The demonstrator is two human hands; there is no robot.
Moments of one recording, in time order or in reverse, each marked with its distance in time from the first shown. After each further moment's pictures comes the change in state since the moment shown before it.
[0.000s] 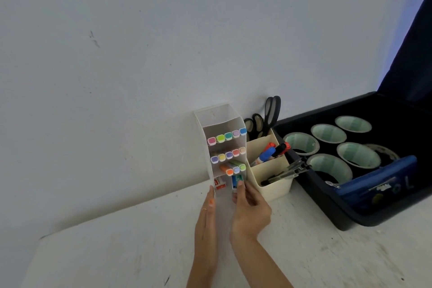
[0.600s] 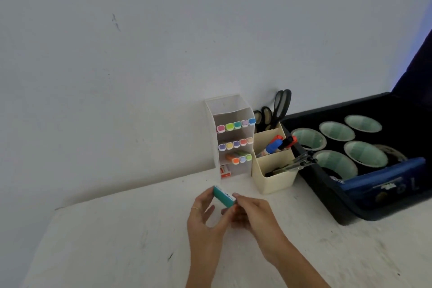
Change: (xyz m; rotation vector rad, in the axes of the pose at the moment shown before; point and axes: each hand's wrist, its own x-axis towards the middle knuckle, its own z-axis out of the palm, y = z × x) left_hand -0.020 -0.012 -0.004 -0.047 0.236 0.080; right_hand -0.004 -0.033 -0.052 -0.457 -0.731 0.331
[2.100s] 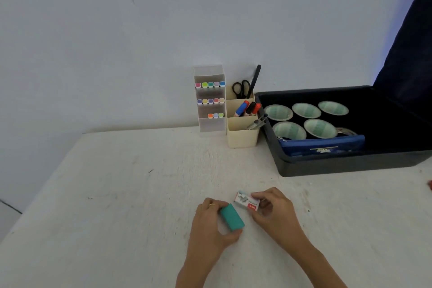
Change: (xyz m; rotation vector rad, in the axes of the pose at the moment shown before) left_hand -0.178 0.018 0.052 0.696 -0.215 0.039; right_hand -0.063 0.073 -0.185 -0.865 -0.087 -0.636
